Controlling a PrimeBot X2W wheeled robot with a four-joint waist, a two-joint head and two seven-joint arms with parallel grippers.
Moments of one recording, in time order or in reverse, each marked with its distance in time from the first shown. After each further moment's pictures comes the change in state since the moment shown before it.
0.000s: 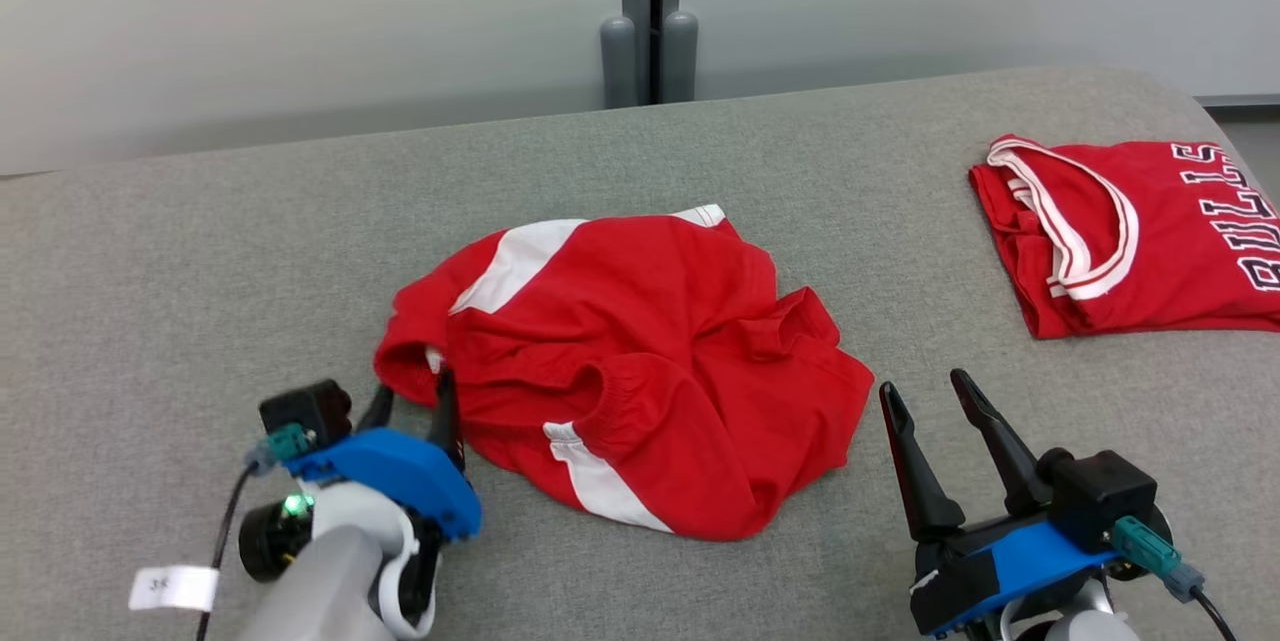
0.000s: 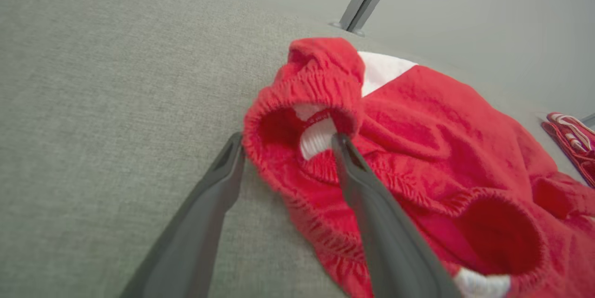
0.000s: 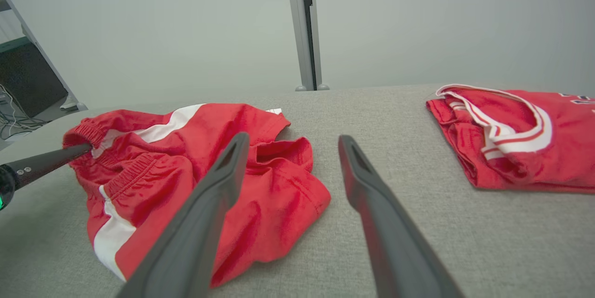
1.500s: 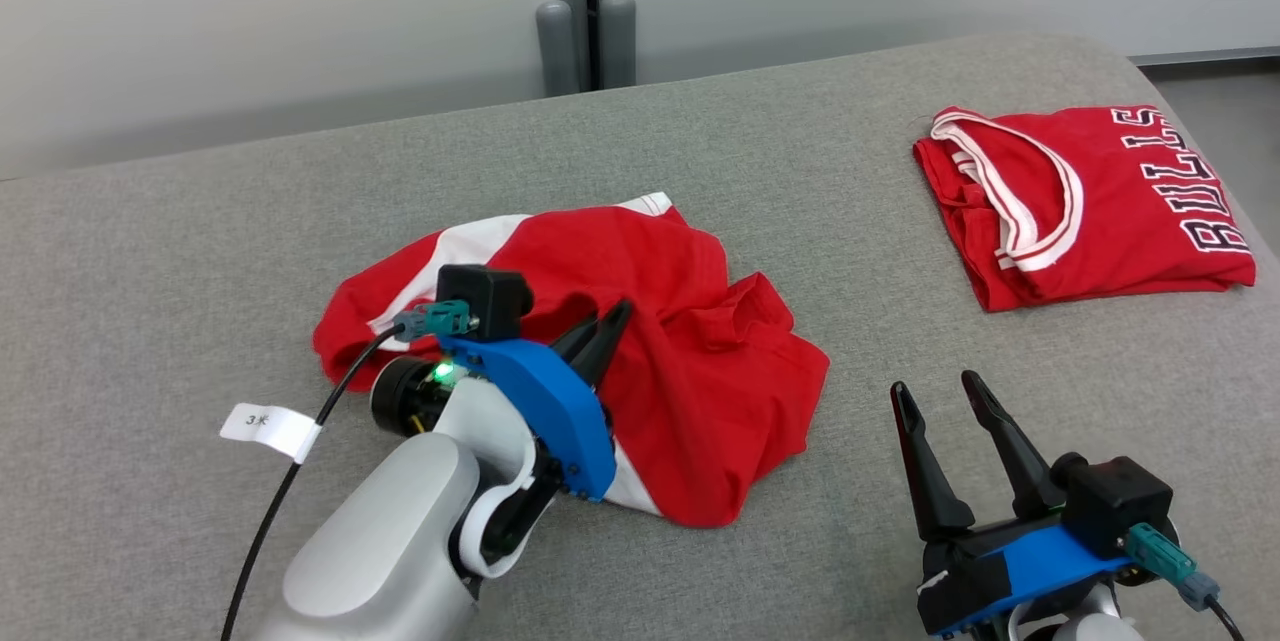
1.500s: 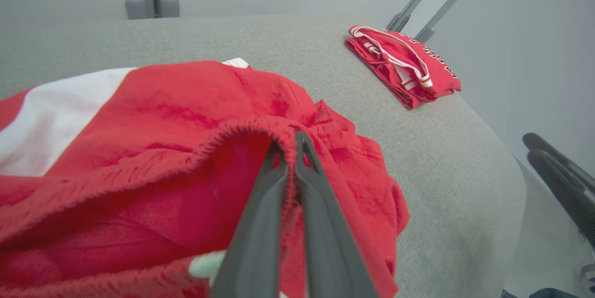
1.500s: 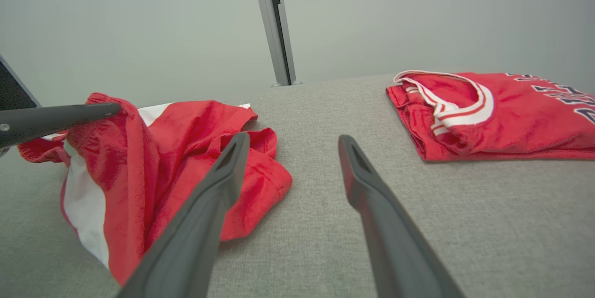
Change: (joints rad) left arm -0.029 0.057 -0.196 -0.472 0.041 -0.049 0.413; right arm 0.012 0.000 -0.010 0.002 0.021 0.000 -0.023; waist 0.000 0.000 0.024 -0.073
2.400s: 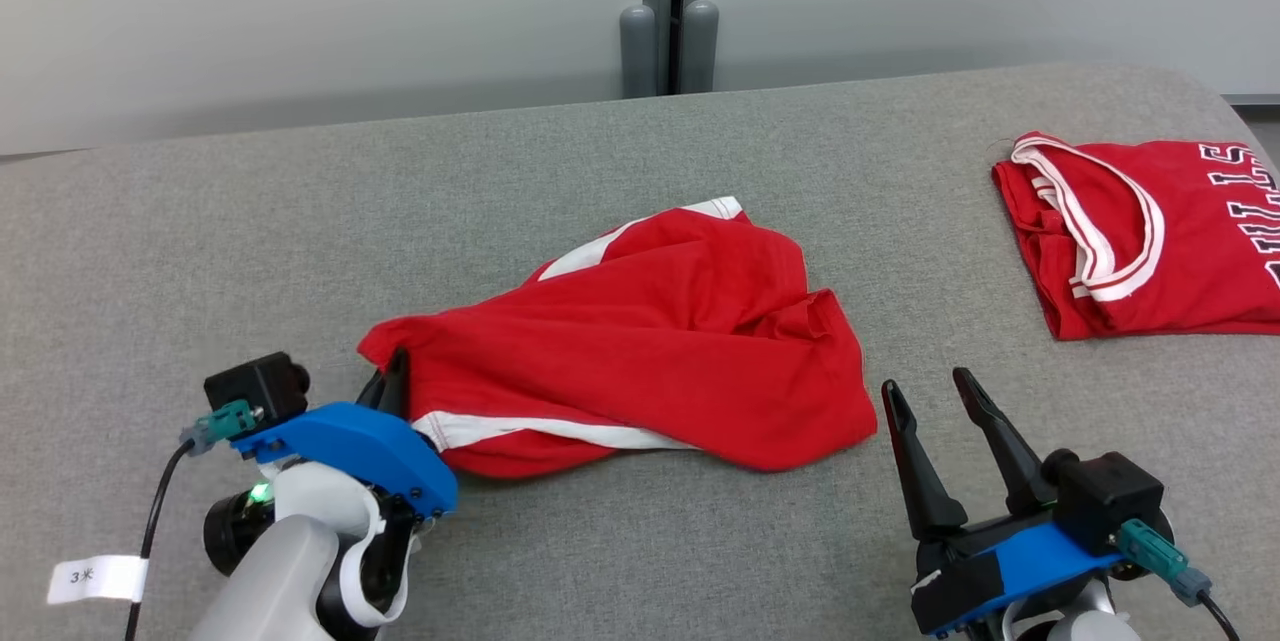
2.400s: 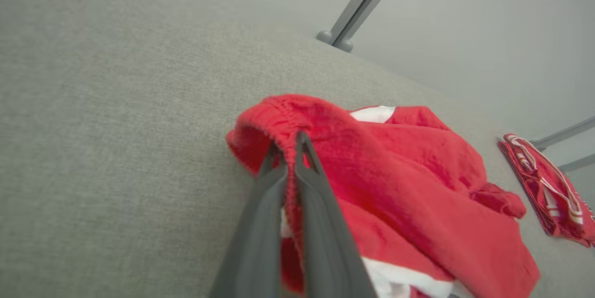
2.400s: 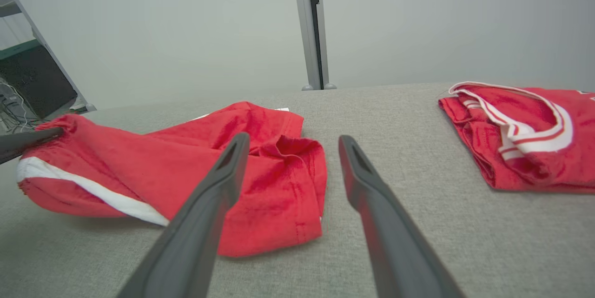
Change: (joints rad) left arm 0.184 0.067 0.221 -0.053 -0.110 0.242 -0.170; right arm 0.000 0.000 0.007 -0.014 -0.007 0.000 0.013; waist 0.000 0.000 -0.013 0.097
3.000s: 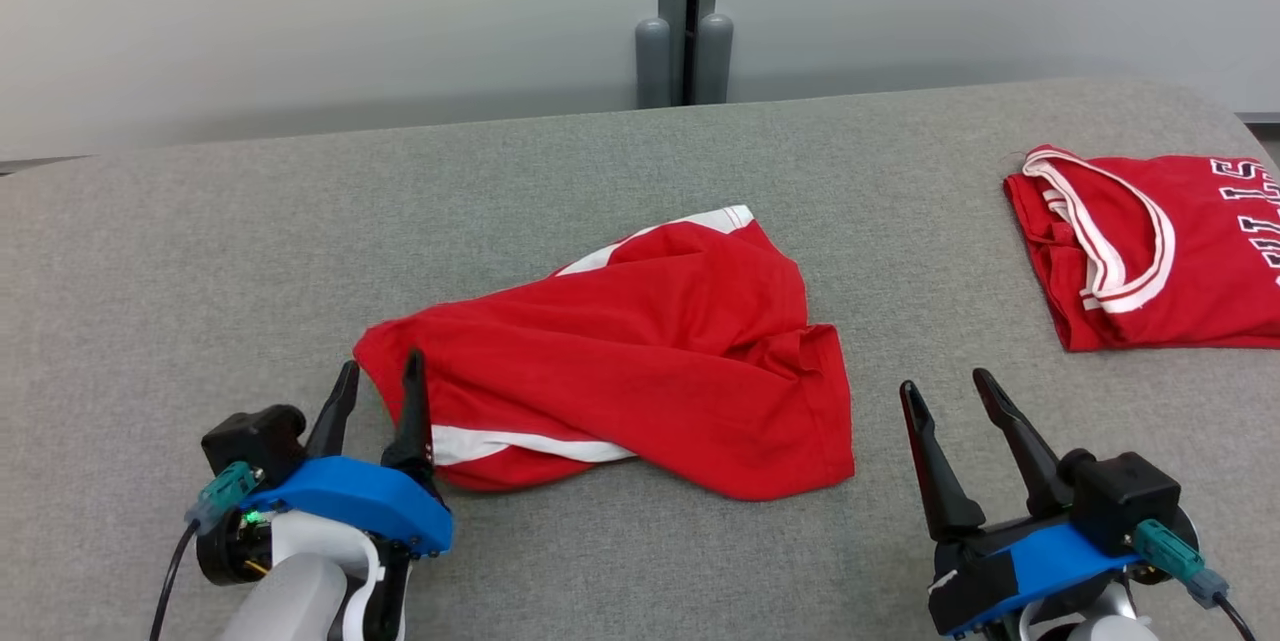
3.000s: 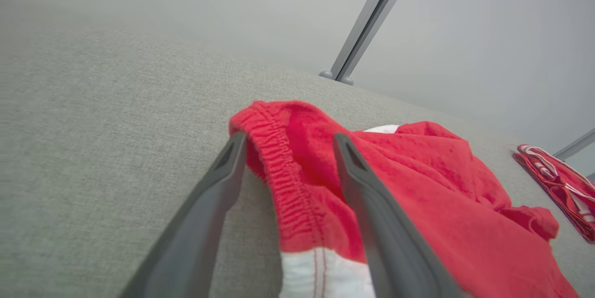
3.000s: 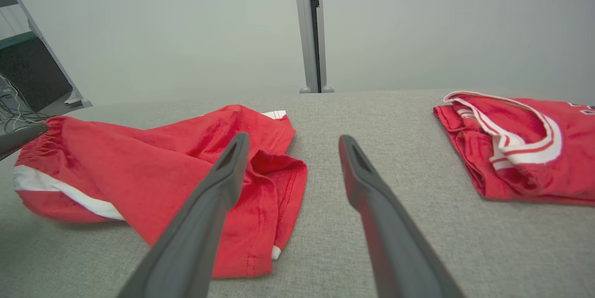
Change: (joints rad) left arm 0.009 -0.026 -0.007 0.181 0.097 -0.149 -0.287; right arm 0.013 0.000 -0.026 -0.030 -0.032 0.000 0.032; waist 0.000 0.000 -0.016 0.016
